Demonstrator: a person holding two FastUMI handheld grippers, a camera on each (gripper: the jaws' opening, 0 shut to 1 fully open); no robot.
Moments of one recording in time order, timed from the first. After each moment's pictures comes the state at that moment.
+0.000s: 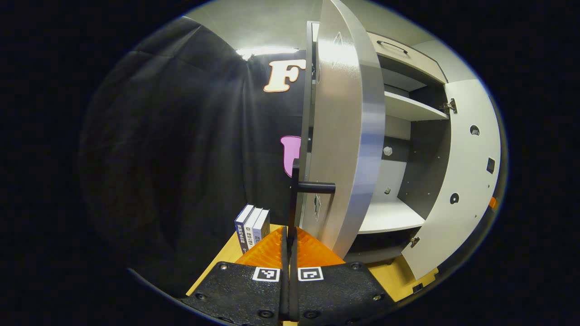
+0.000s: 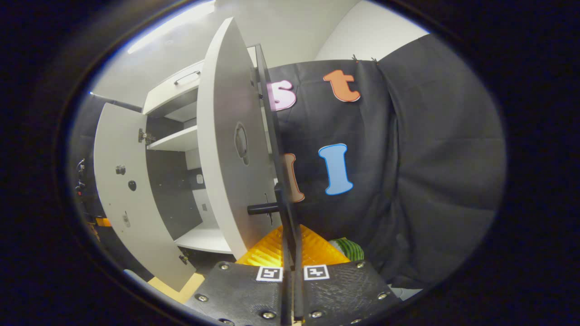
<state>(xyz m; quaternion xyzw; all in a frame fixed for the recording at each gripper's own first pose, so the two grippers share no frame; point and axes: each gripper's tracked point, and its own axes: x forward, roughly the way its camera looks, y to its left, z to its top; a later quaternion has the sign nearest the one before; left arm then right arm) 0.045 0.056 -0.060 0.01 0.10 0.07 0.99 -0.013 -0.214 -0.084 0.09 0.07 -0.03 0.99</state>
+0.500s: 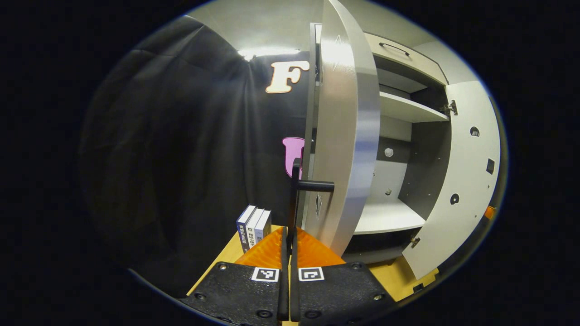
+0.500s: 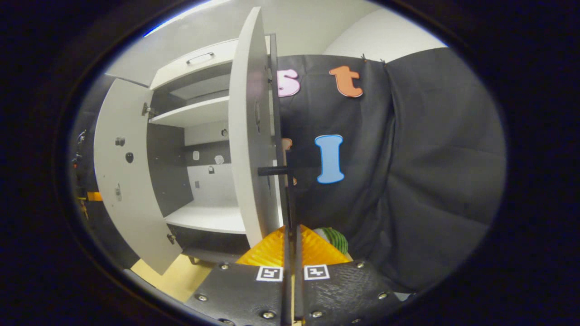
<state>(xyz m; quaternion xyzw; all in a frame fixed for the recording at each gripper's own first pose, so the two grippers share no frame) 0.039 0.061 -0.060 0.00 0.09 0.08 0.99 -0.054 -0.210 -0.103 0.05 0.10 -0.04 0.99</state>
